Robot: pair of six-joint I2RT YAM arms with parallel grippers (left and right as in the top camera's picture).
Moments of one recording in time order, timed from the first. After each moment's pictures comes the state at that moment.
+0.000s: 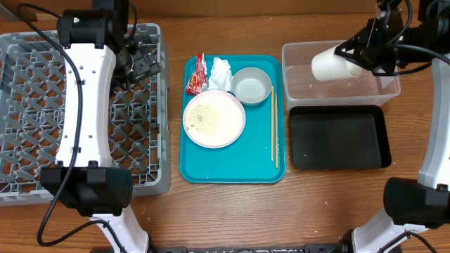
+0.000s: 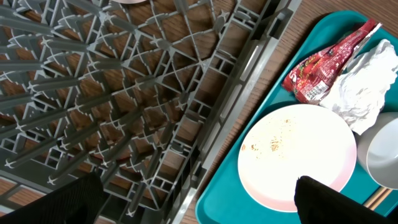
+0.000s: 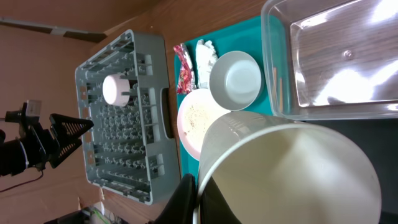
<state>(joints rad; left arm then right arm) -0.02 1.96 2.19 -1.60 -0.09 -0.55 -0.12 1.84 2.26 -1.56 -0.68 0.24</state>
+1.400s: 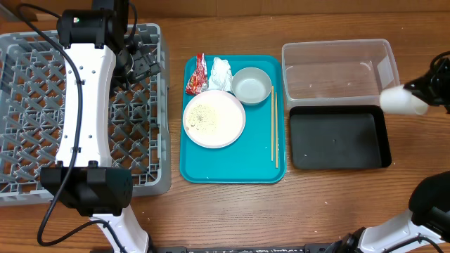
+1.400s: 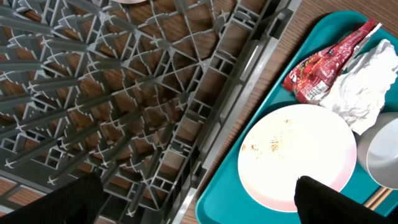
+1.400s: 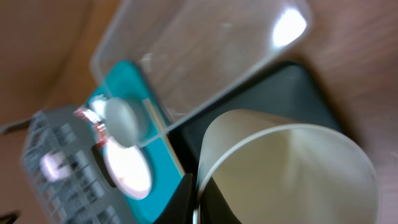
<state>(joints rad) -0.02 1.96 2.19 -1.60 -0.09 -0.55 -0.57 1.85 1.93 -1.49 -0.56 0.12</state>
